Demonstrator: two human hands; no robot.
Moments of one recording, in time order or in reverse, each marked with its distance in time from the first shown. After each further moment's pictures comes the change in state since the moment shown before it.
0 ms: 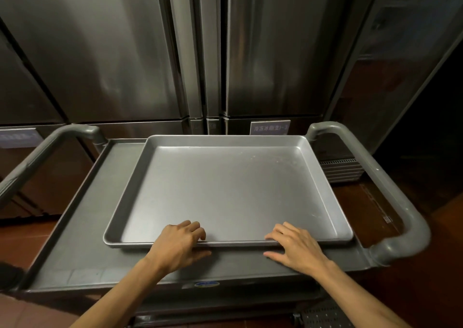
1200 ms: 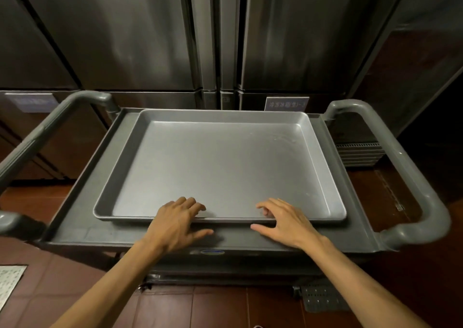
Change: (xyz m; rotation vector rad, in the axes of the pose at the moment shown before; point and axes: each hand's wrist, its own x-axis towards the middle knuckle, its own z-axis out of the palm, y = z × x) left_hand -0.029 0.006 0.001 -0.104 -0.120 -0.255; right_hand 0.023 -0.029 0.001 0.262 0.007 0.035
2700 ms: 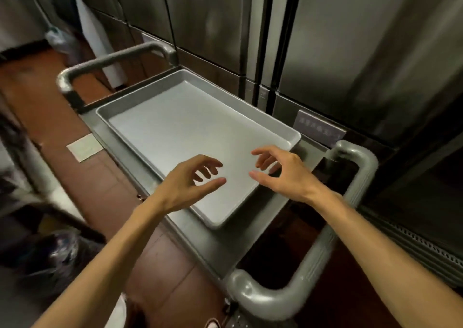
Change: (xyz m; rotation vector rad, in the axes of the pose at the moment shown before) left_hand 0.152 0.327 -0.056 -0.745 0.566 -0.645; right_hand 0.084 0.220 -0.210 0.457 -0.321 -0.629
